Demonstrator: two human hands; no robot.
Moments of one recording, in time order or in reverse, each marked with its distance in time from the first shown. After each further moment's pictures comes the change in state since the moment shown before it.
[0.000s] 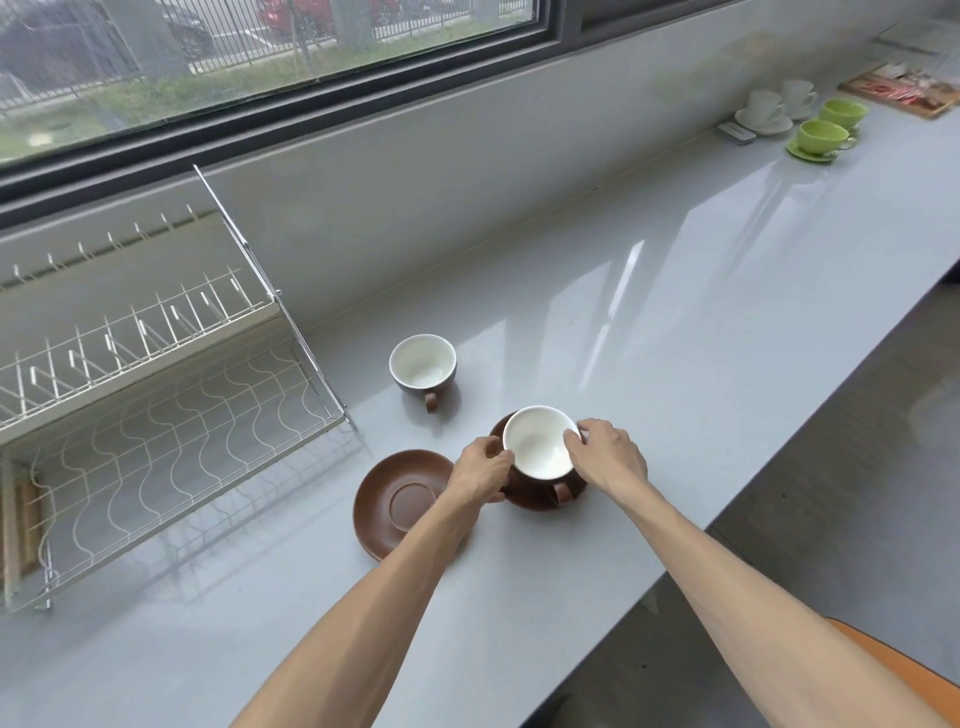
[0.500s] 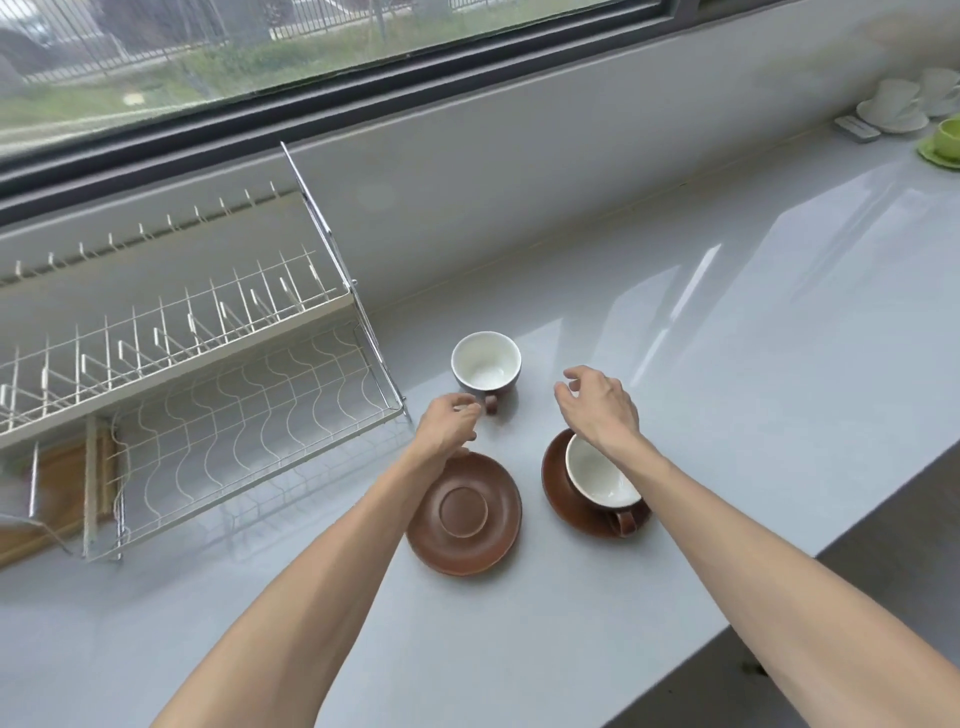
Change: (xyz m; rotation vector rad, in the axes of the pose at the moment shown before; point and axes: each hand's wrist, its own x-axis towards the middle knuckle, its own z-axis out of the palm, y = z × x) left_hand 0.032 0.023 -0.111 0.000 0.219 0.022; right_hand 0.044 -0.104 0.021 -0.024 -0.013 -0.225
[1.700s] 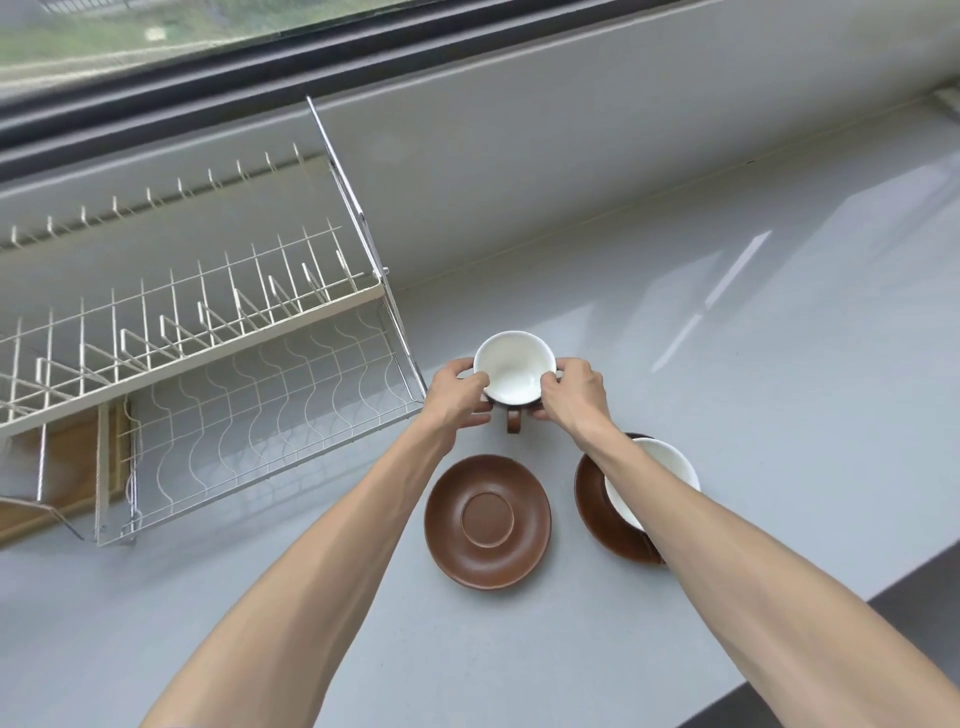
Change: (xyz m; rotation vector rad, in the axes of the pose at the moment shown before) left_hand 0.034 0.018 -0.027 -0.254 0.034 -0.095; right_hand 0.028 -0.062 0.051 0.324 -0.107 0.102
